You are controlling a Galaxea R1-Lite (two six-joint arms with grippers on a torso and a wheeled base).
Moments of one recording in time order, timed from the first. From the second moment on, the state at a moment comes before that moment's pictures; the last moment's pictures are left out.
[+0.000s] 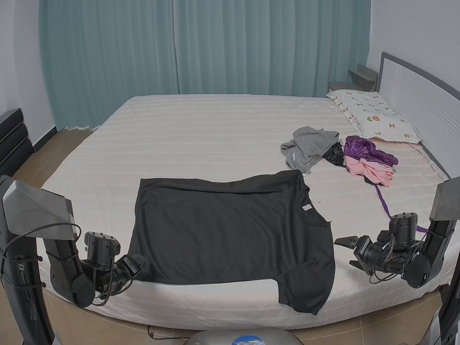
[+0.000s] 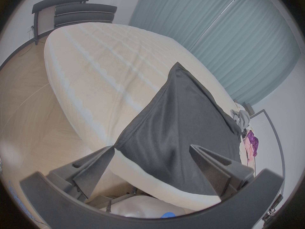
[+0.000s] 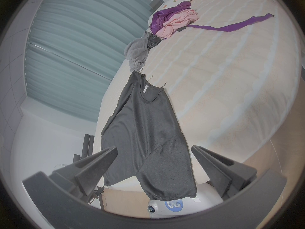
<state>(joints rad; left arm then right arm) -0.18 2.24 -0.30 -1.14 0.13 -0.87 0.11 2.14 -0.27 -1.22 0.28 0.87</state>
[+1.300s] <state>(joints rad) -0.11 2.26 -0.14 -1.30 0.16 -0.63 0.15 2.21 -0.21 -1.38 0.27 0.86</state>
